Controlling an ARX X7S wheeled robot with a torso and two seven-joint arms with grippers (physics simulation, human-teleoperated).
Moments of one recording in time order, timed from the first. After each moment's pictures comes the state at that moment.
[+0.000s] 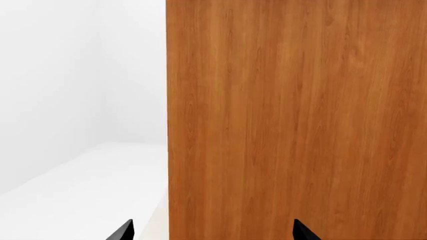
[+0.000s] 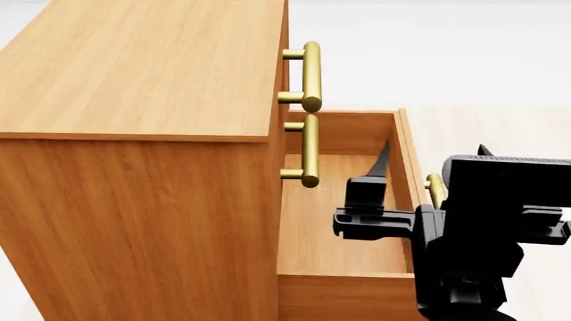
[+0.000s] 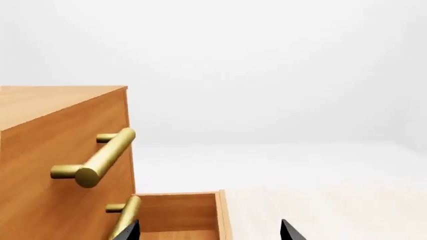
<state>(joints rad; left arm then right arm) 0.48 -0.27 0.16 0.40 -0.13 0.28 -0.34 0.52 0.23 0.02 -0.61 0.37 1.01 0.27</state>
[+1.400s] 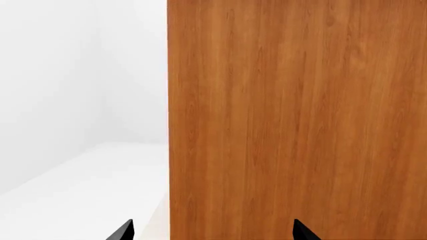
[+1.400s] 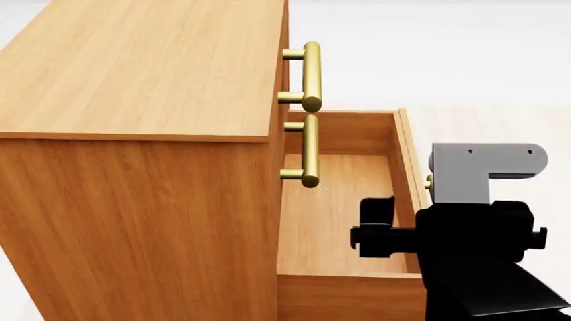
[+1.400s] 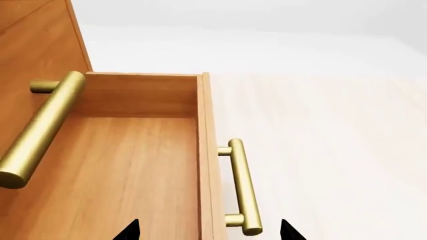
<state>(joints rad) 0.48 -0.30 0.19 0.41 -0.14 0.28 -0.37 0.74 0.27 -0.03 -0.19 0.41 1.29 0.26</state>
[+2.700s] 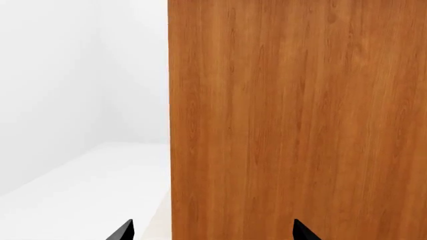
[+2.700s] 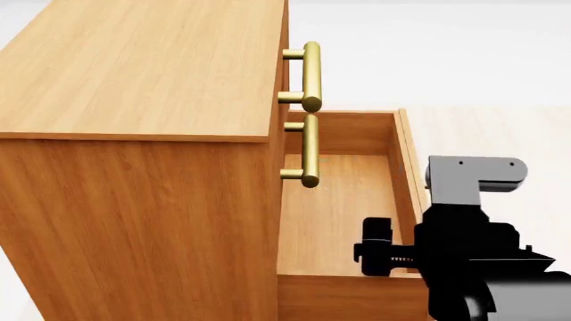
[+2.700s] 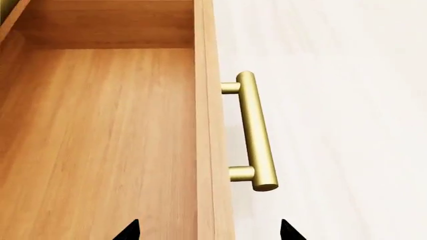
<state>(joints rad) 0.47 -0.32 0.21 0.40 -0.14 0.28 -0.41 0.86 0.27 -0.07 0.16 0.43 1.32 0.21</state>
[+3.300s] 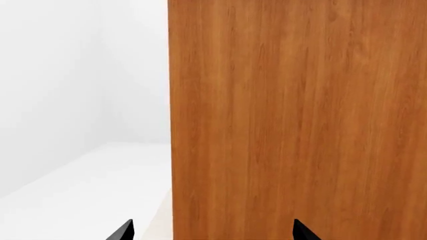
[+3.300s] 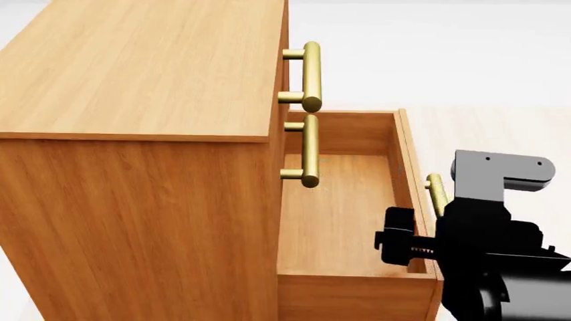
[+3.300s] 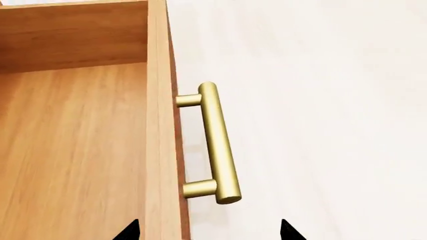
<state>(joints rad) 0.47 -0.33 0.22 0.40 -0.14 0.29 -0.42 0.88 0.28 -0.03 0.24 0.41 1.25 0.25</state>
